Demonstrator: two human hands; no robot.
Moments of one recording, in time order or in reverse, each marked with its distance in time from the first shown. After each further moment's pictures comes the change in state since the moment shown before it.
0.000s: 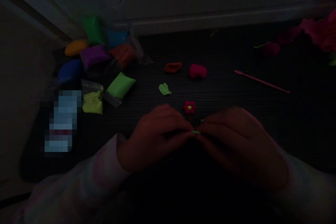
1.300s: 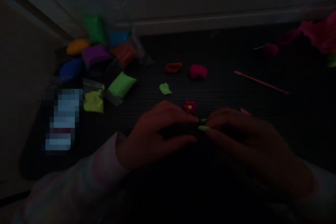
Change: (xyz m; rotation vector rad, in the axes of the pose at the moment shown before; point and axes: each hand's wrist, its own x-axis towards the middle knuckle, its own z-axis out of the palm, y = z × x) left_hand -0.002 -0.004 -0.003 -0.081 0.036 0.039; right_hand 0.004 -0.003 -0.013 0.485 -0.136 0.446
